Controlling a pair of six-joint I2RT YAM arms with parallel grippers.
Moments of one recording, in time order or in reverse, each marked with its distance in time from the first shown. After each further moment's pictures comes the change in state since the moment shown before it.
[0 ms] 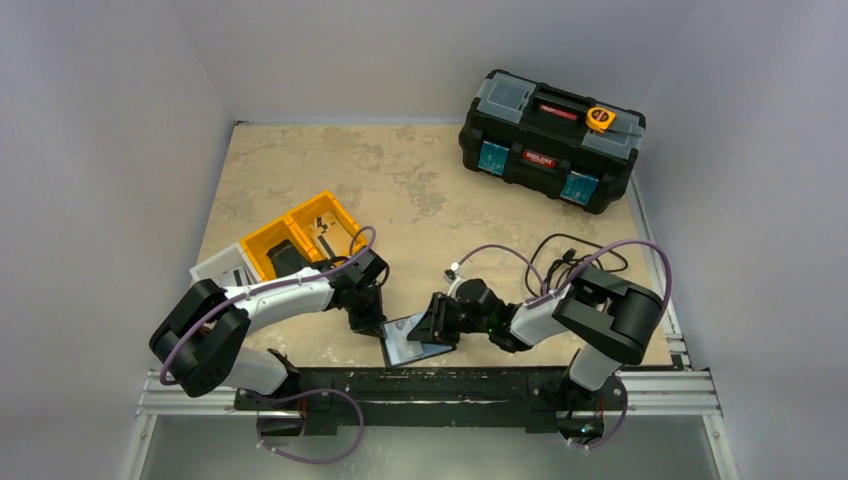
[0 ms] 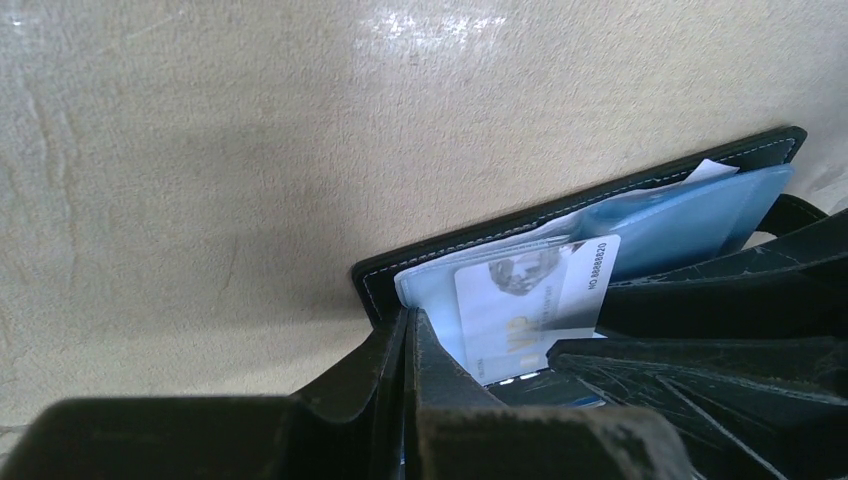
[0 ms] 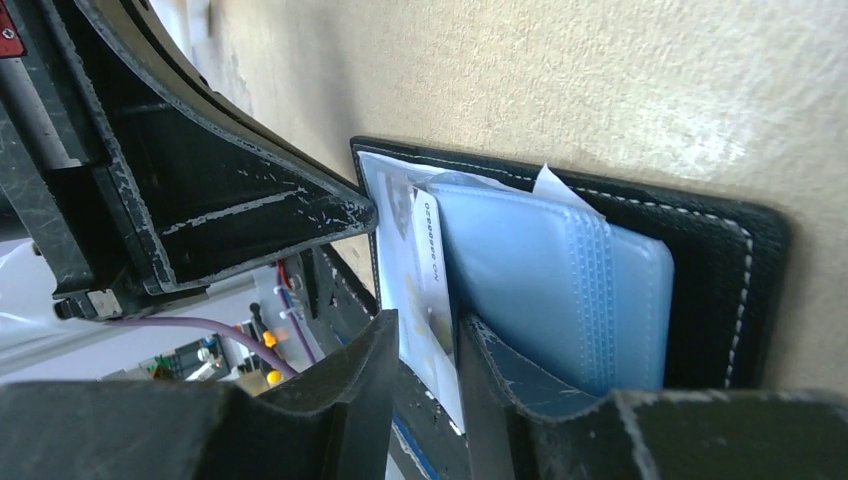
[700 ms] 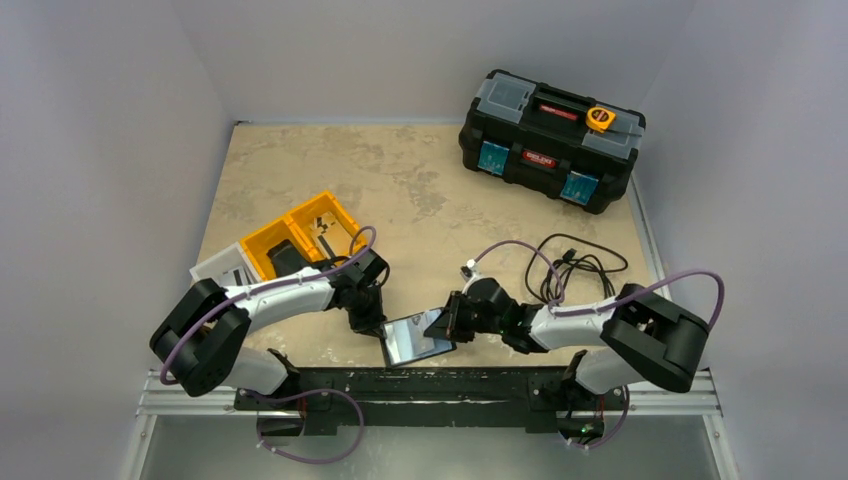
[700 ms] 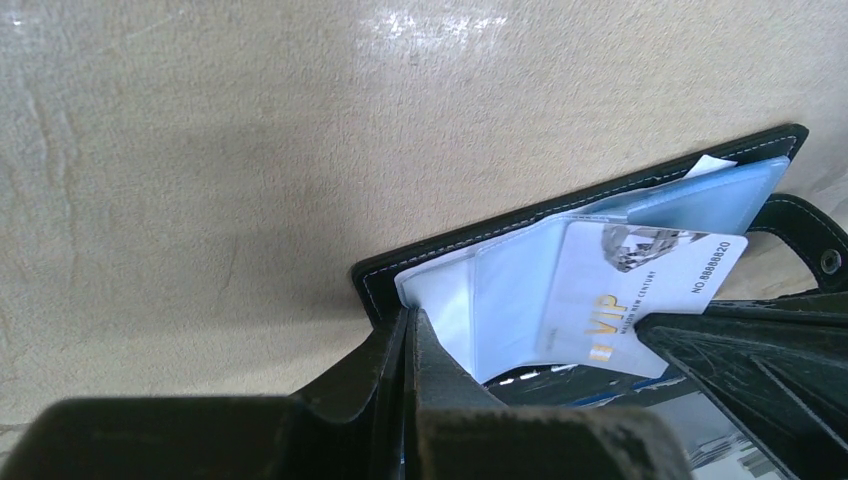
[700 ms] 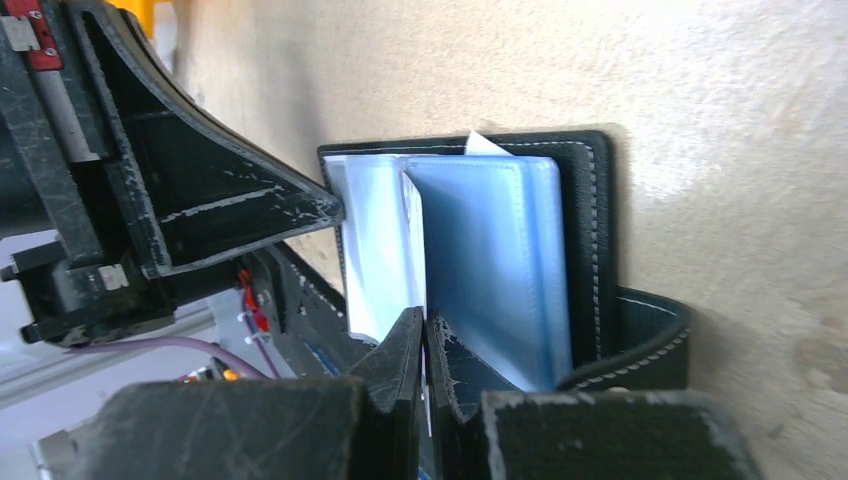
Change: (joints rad) left arm 0.000 0.001 0.003 -0.004 -0.001 0.000; right arm -0.016 -0.214 -0.027 -0.238 0.101 -0.046
